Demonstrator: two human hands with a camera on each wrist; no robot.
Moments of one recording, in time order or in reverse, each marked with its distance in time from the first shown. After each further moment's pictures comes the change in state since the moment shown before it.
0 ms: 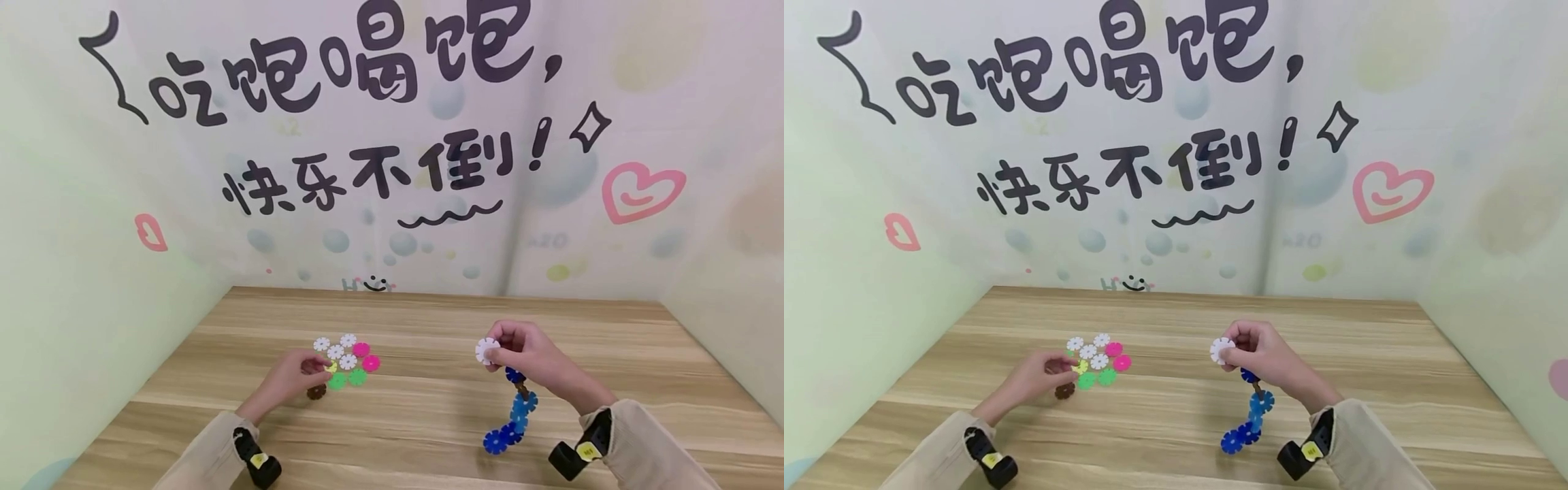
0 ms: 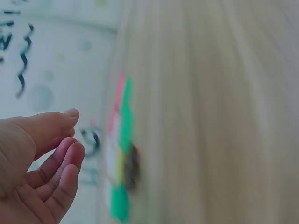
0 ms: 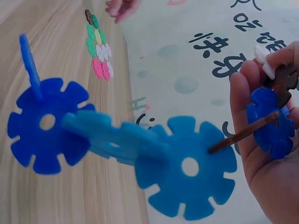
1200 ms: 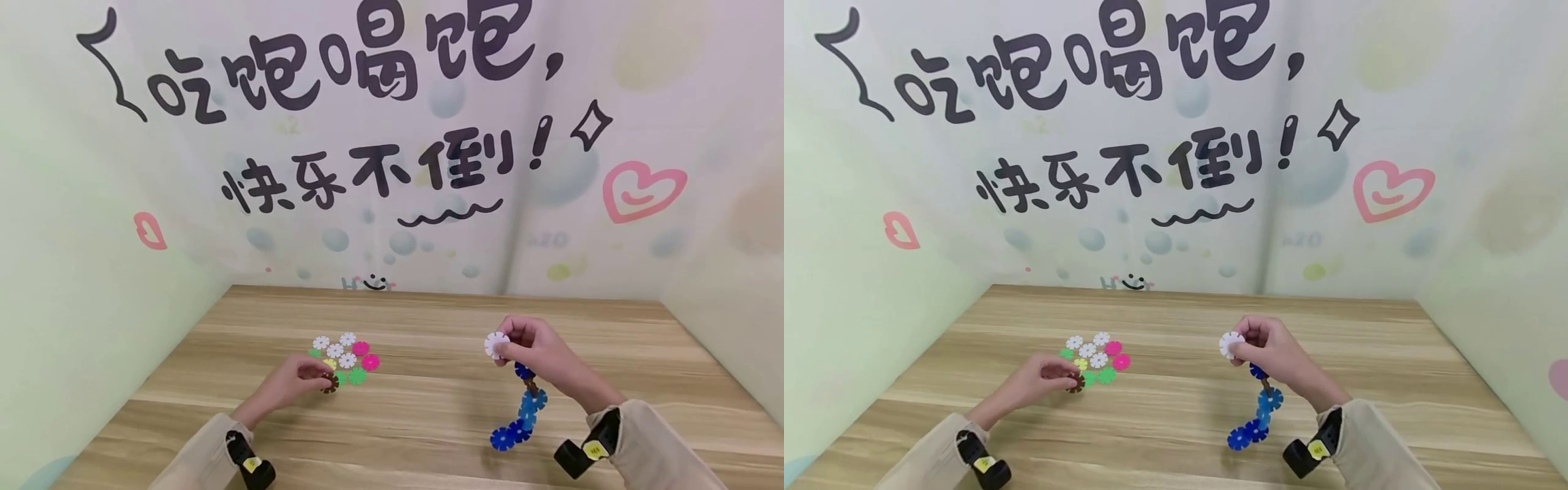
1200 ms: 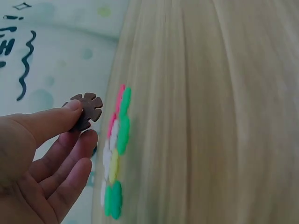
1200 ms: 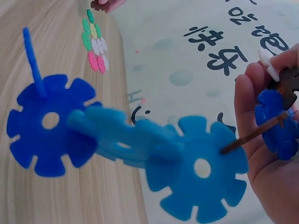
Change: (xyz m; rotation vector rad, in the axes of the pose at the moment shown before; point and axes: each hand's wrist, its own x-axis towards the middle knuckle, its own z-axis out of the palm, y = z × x) left_hand -0.005 -0.005 -0.002 -0.151 -0.117 0.014; right_hand -0.004 -0.002 -0.007 0.009 0.059 -0.018
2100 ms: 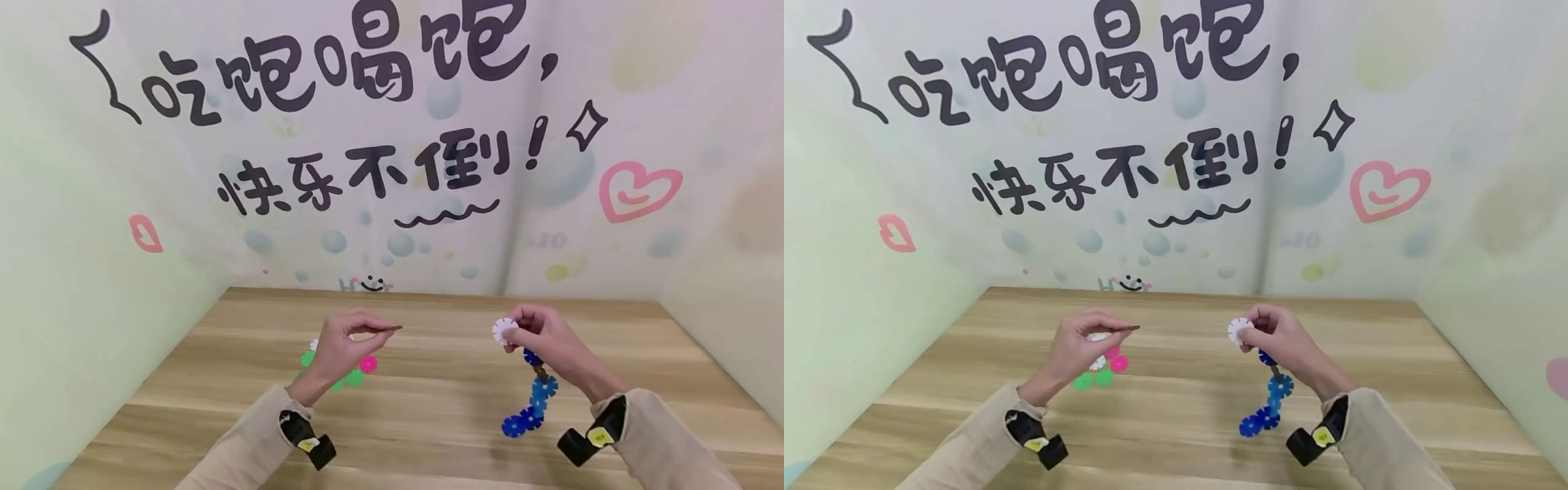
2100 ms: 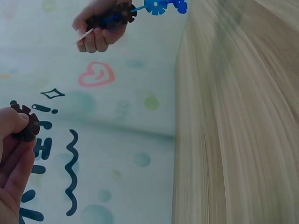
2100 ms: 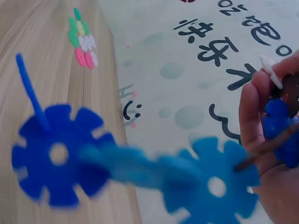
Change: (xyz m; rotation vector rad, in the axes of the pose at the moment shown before) left_hand 0.039 0.131 0.034 -0.211 0.367 0.571; right_hand 0.007 -0.002 -0.015 -0.049 0.133 0.034
